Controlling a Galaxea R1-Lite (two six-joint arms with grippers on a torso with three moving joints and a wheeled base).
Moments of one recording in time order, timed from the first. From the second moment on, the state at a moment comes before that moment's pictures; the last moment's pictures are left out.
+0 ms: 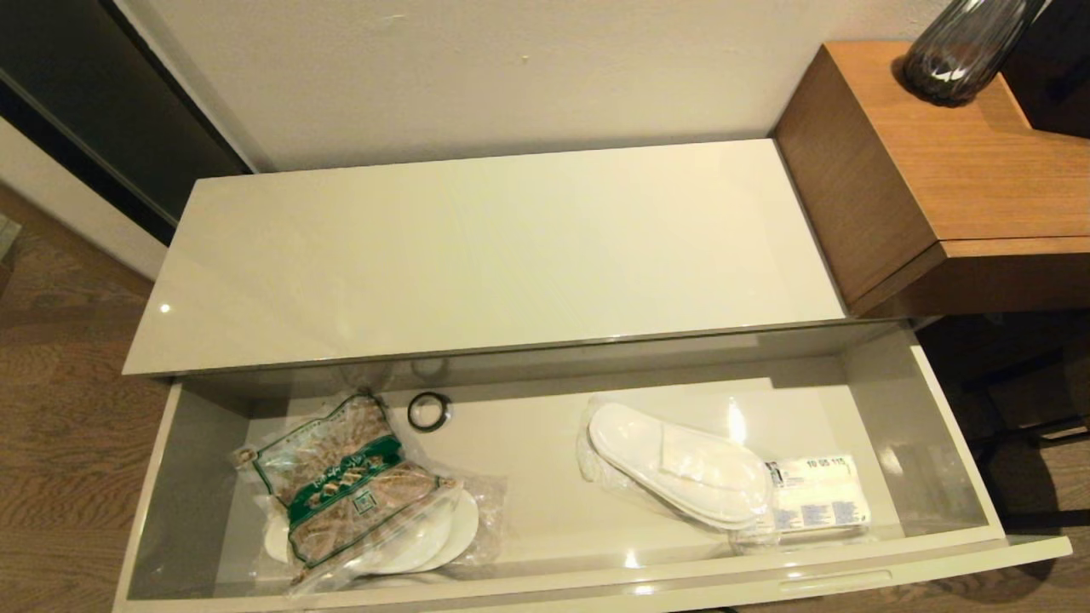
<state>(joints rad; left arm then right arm) 0.00 0.00 0.00 -0.05 0.00 -0.11 0.01 0.00 0.00 0.03 0.02 -0.10</state>
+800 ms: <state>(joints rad) 0.00 0.00 0.00 -0.05 0.00 -0.11 0.00 0.15 -0.44 0.13 -0.08 -0.01</state>
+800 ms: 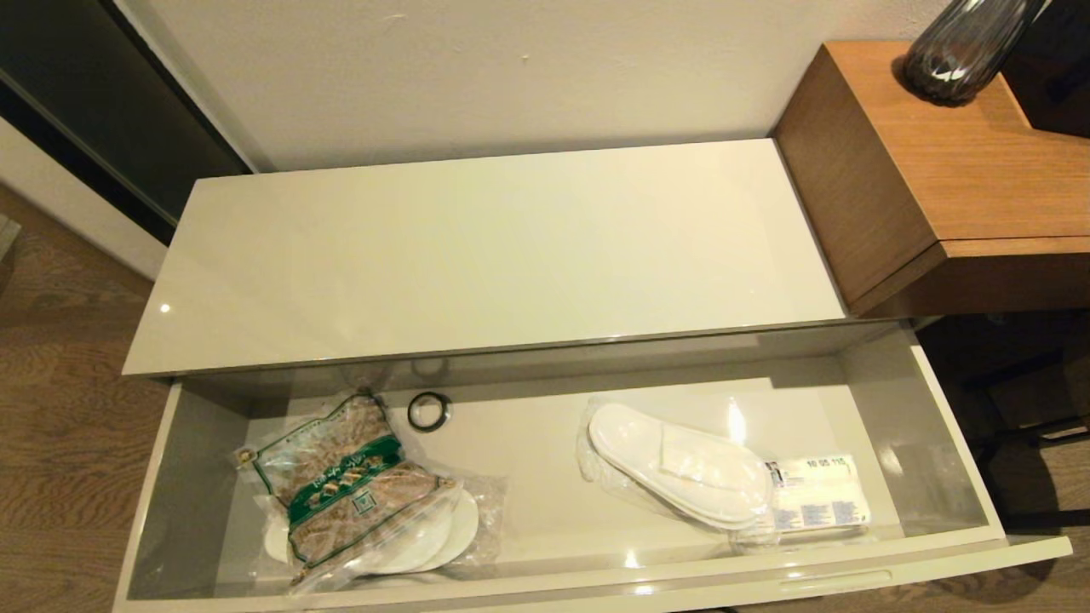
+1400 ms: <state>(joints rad) 0.00 0.00 0.00 -0.05 0.00 -0.11 -0.01 0.63 -0.88 0.63 0.00 -0.46</state>
